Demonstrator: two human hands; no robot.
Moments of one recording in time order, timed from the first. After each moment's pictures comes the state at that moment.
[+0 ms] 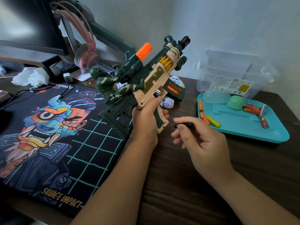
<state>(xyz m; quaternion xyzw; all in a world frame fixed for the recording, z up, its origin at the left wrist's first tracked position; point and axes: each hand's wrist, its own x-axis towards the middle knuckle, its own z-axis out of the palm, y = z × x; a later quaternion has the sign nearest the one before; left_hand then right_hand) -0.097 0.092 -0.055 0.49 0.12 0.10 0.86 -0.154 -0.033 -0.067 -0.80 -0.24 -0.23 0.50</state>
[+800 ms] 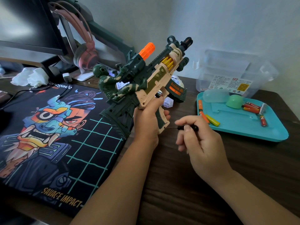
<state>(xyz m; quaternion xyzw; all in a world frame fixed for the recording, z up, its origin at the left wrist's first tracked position) -0.101 0.089 -0.056 0.52 0.10 0.09 0.84 -0.155 -0.034 -0.068 -0.81 -0.23 -0.20 0.50</state>
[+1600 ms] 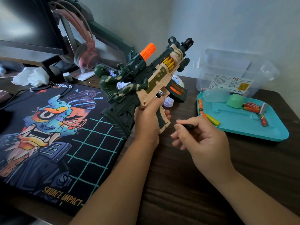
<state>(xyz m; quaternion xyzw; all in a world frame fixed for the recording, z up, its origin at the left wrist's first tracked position) -0.100 0.088 -0.057 0.51 0.10 0.09 0.85 -0.156 -0.033 -0.067 -0.78 -0.22 -0.21 0.54</state>
